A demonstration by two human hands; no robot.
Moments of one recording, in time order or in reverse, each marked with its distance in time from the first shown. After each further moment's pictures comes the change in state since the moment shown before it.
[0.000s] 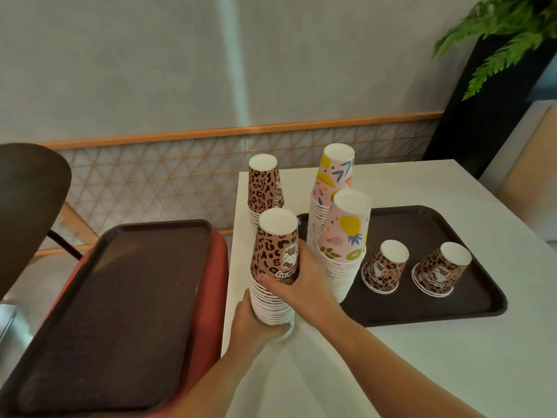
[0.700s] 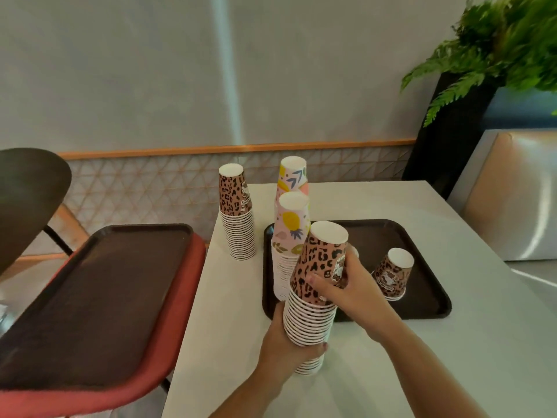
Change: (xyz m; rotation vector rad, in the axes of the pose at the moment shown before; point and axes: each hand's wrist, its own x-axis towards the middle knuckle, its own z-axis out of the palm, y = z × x) left_hand -0.099 0.052 0.109 -0.117 -0.180 0.112; right_hand -0.068 0.002 -0.147 0.063 -0.098 0.030
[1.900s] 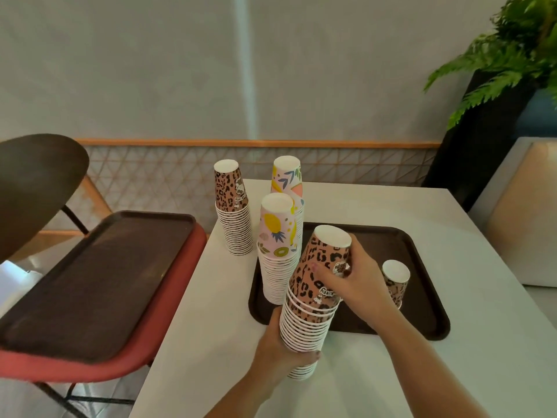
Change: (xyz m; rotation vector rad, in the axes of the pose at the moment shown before) left_hand 0.011 0.002 0.046 0.072 0.065 -0.103; right_hand 0.030 0.016 -0.056 -0.129 0.032 -0.134
